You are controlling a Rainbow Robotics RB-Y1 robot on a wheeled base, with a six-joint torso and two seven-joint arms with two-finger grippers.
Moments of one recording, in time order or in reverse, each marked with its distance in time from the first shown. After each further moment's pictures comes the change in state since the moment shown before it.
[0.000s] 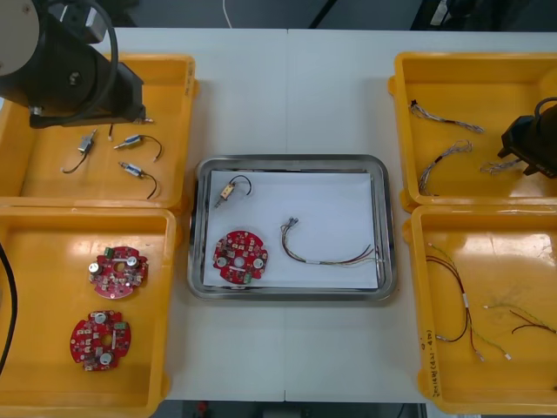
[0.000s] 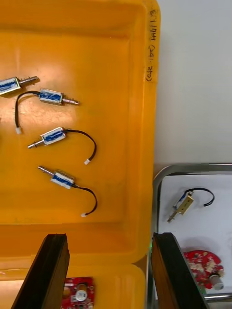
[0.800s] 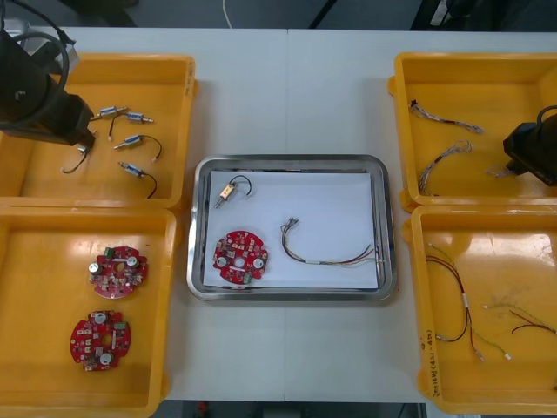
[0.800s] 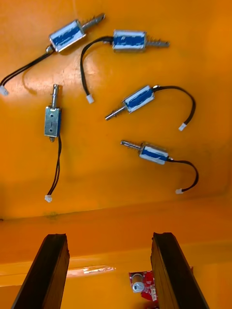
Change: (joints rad) right arm 0.033 -0.012 0.022 -0.001 -0.041 -0.027 -0.050; left arm -0.015 0.056 0.097 0.364 -0.041 0.000 -0.446
